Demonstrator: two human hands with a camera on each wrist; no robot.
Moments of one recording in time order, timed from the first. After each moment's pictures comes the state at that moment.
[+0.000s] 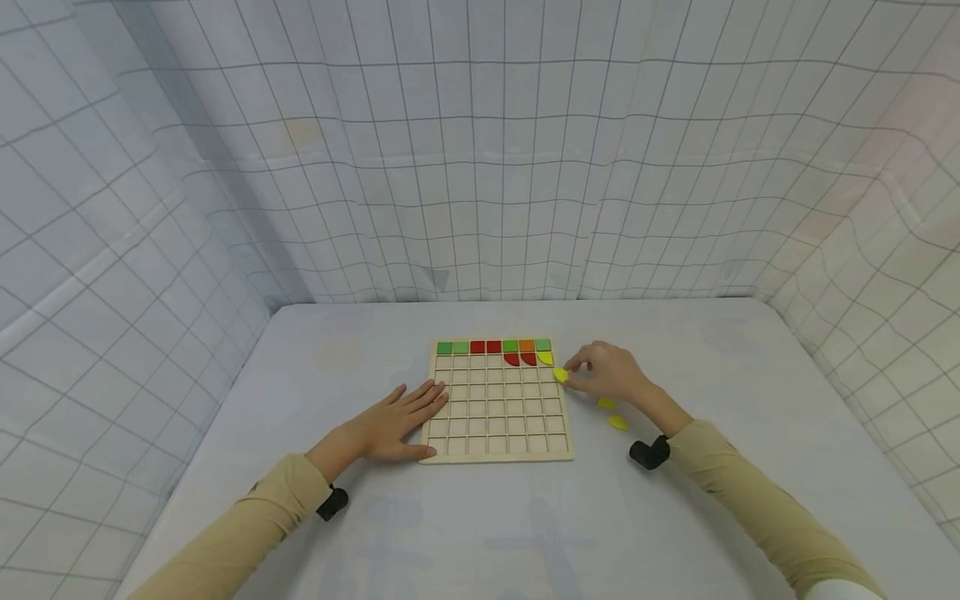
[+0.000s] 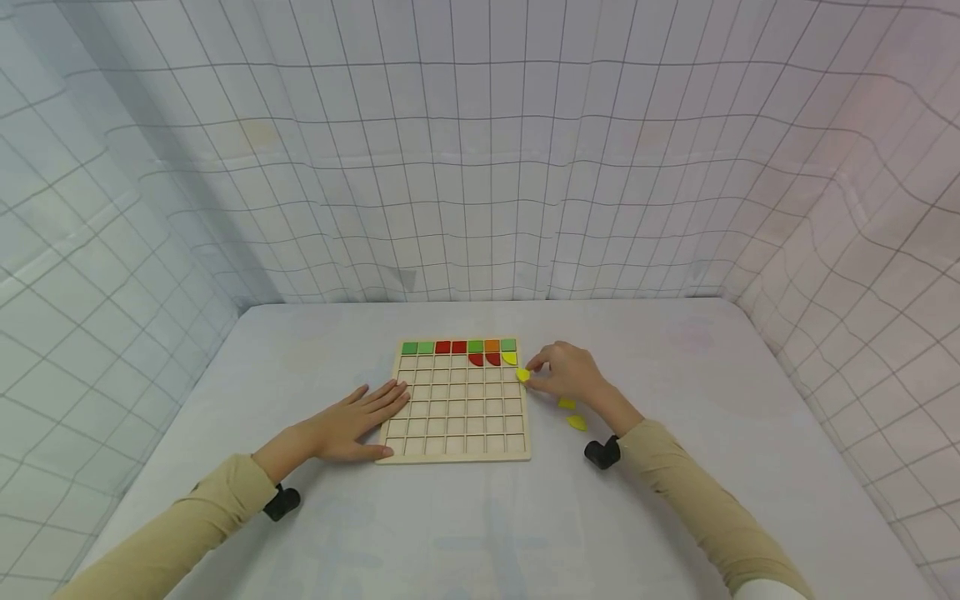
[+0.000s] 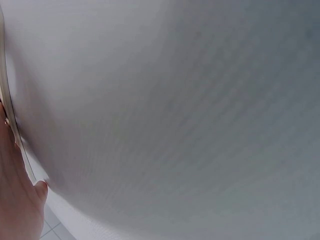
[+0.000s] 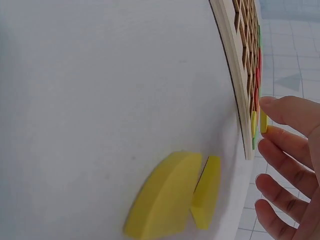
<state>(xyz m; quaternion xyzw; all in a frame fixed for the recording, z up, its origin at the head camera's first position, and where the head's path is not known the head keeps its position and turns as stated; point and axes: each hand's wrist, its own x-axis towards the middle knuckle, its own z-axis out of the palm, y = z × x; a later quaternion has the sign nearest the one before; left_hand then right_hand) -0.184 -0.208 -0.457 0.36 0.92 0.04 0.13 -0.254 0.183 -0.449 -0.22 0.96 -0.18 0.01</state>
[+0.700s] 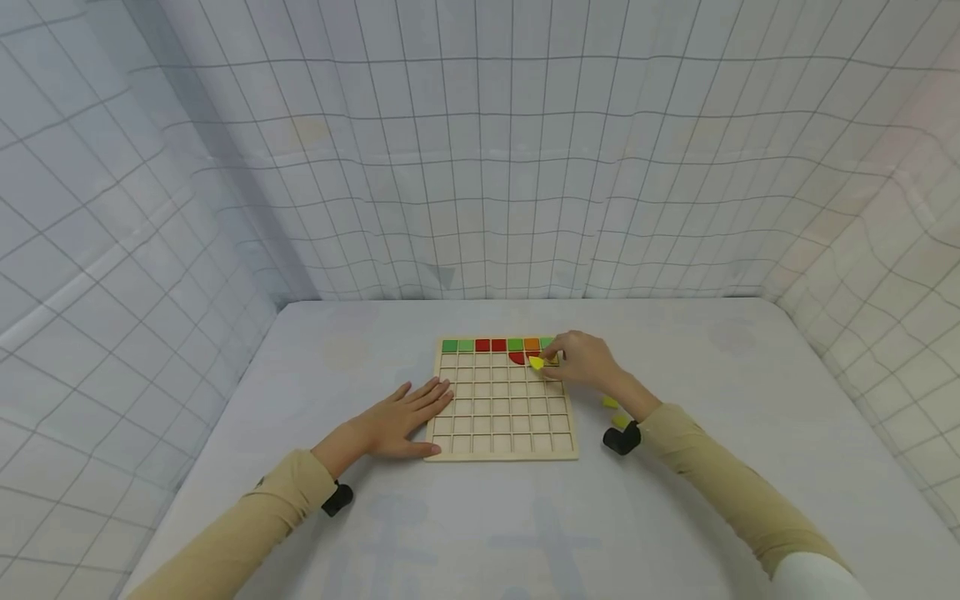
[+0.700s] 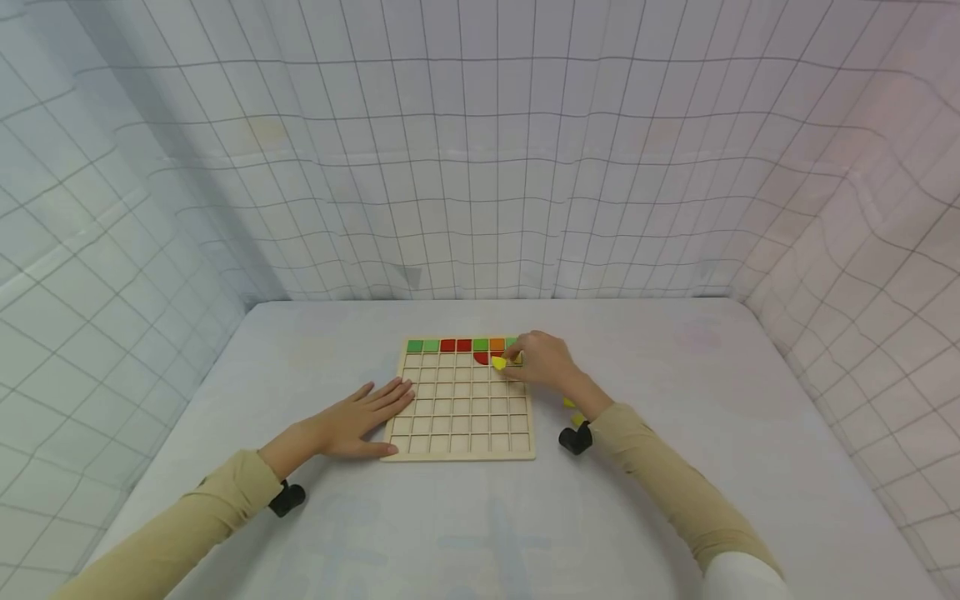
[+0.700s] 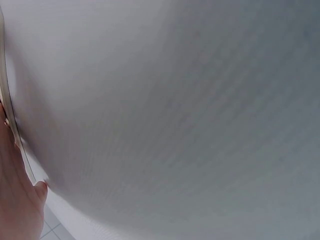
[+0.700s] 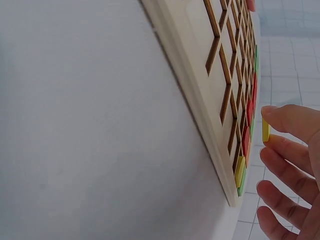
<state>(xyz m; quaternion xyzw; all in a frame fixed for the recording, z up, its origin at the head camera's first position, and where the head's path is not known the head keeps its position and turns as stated) -0.183 -0.208 -0.457 0.36 0.92 0.04 0.13 -0.269 0.140 -0.443 -0.27 0.94 -0.19 -0.02</state>
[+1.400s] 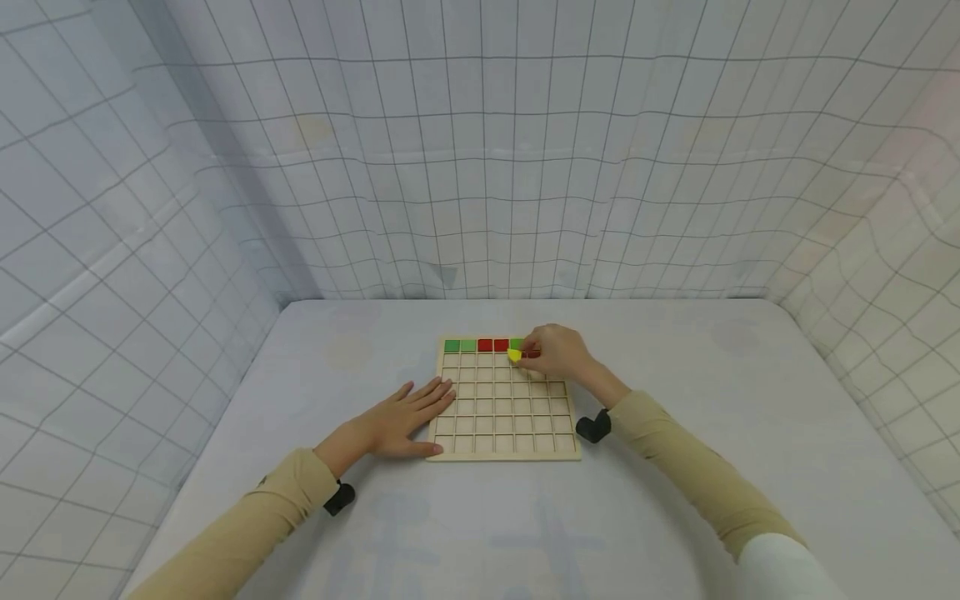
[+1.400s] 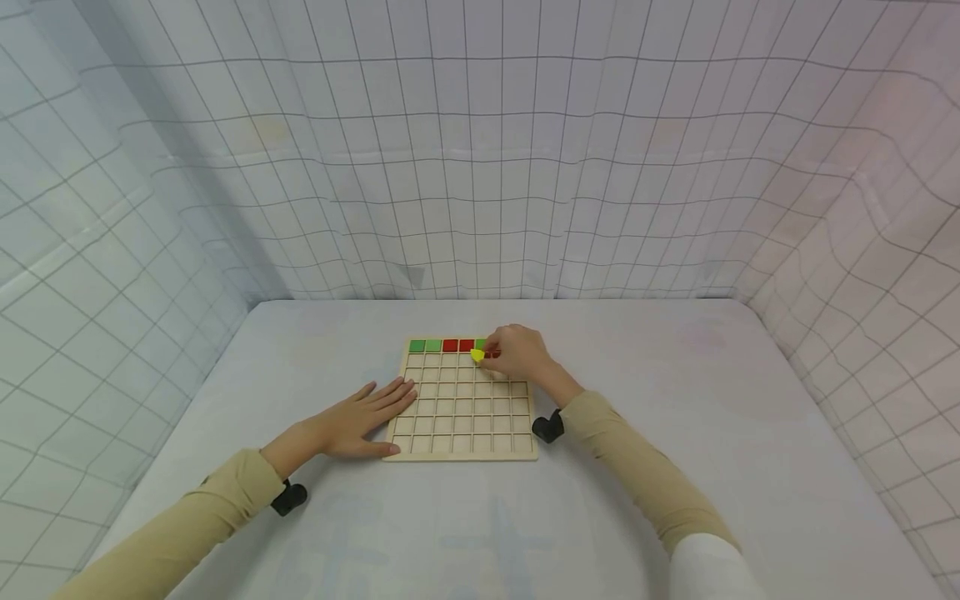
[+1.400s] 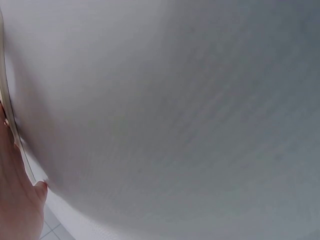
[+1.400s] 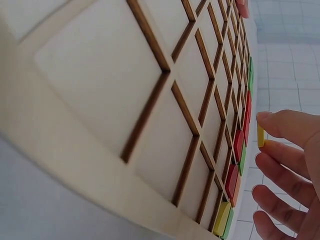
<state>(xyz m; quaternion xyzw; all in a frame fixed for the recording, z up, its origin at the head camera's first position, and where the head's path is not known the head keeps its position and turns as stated) -0.182 -0.207 -0.454 0.36 0.92 0.05 0.14 -0.284 0.101 -0.442 -0.28 0.94 -0.17 -0.02</state>
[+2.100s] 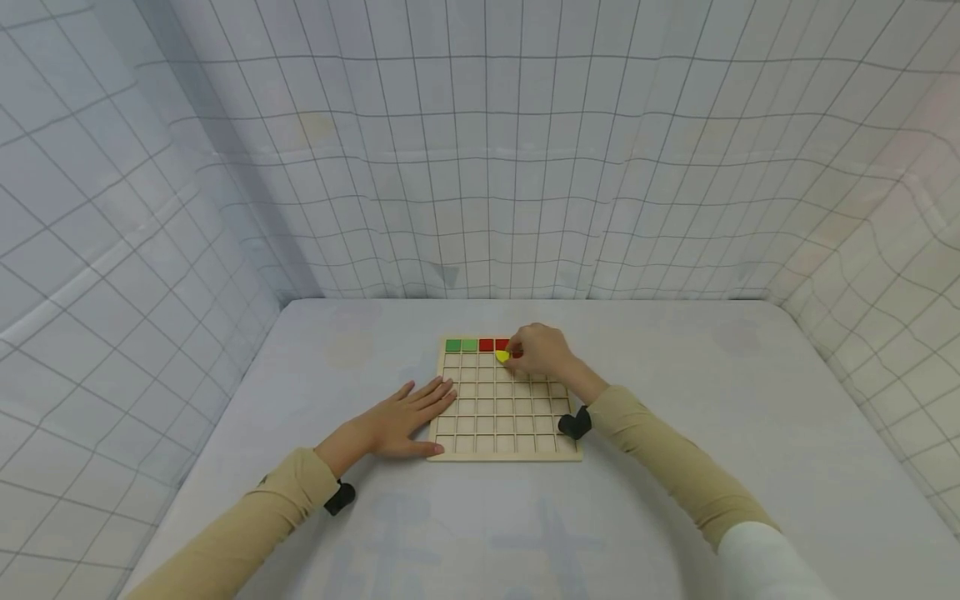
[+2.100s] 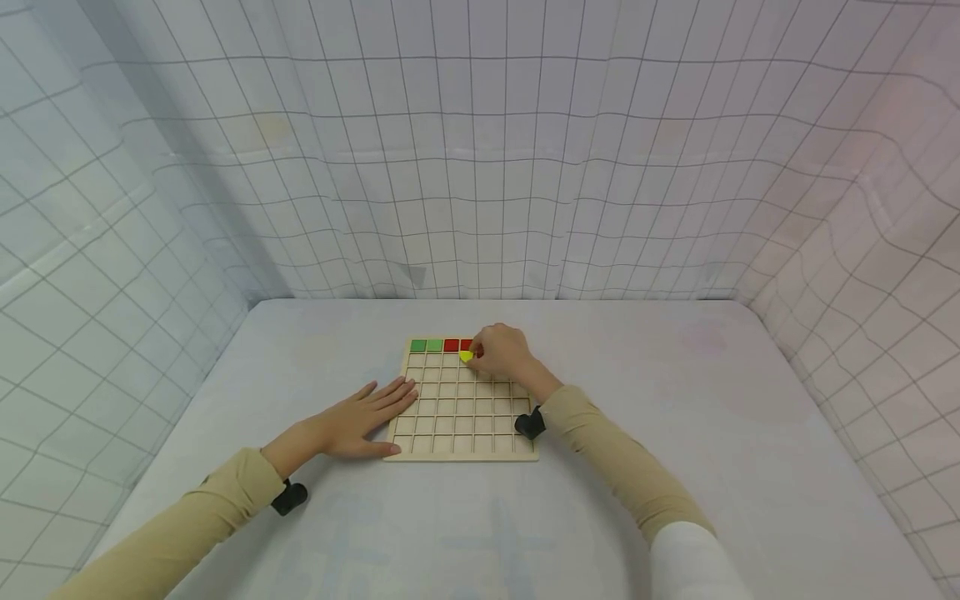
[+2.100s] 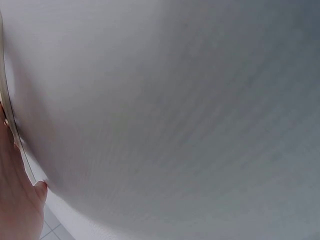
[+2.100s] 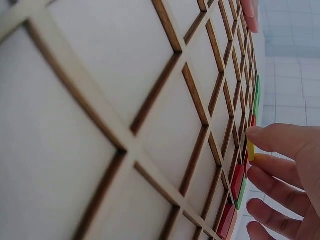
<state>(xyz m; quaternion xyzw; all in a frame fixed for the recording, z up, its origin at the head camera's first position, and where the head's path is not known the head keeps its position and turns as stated) -0.182 -0.207 -0.454 0.36 0.92 0.05 0.14 -0.289 0.071 -0.443 -0.28 0.95 -0.14 0.00</state>
